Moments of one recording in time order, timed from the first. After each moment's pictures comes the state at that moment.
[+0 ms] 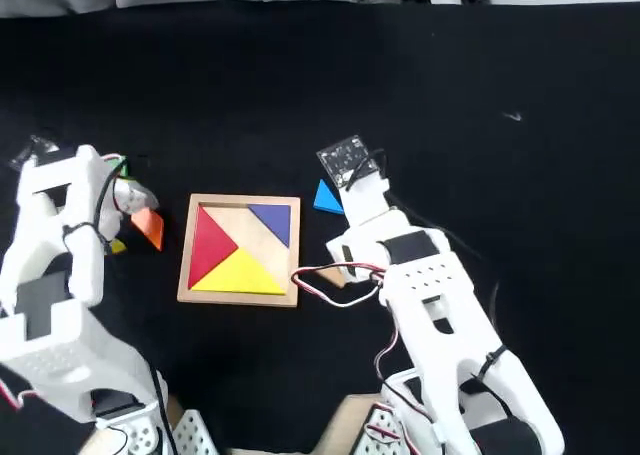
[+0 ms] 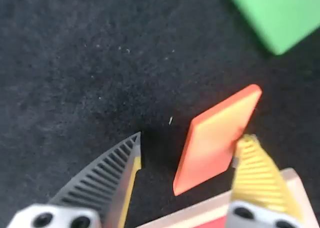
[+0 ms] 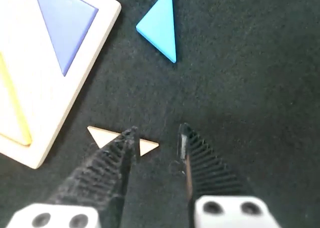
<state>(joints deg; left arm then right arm) -22.3 13.8 18.5 64.9 38.3 -16.0 -32.8 59.6 47.3 12.6</state>
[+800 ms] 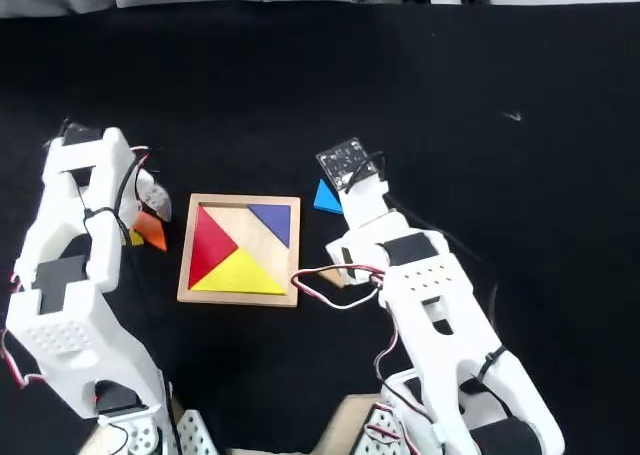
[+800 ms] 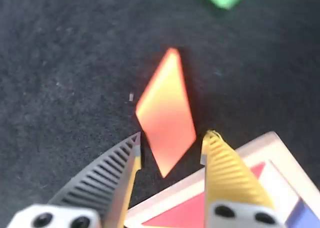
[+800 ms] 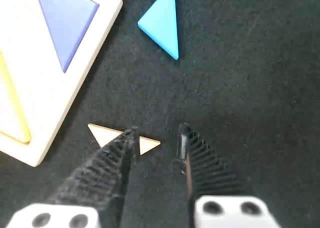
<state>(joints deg) -16.4 19.0 9.3 72.4 34.7 -16.2 -32.8 60.4 47.1 12.6</state>
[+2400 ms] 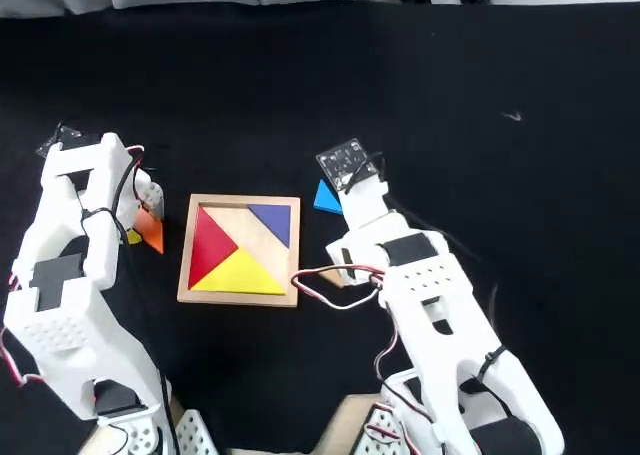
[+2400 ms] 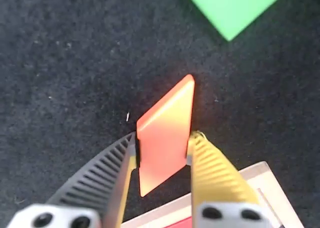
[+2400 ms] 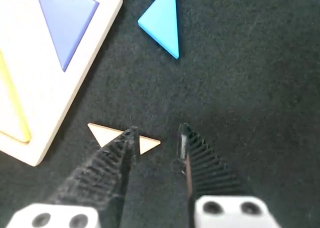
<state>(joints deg) -17.9 21.5 10.8 67.2 40.1 -16.2 -32.8 60.5 47.1 12.6</state>
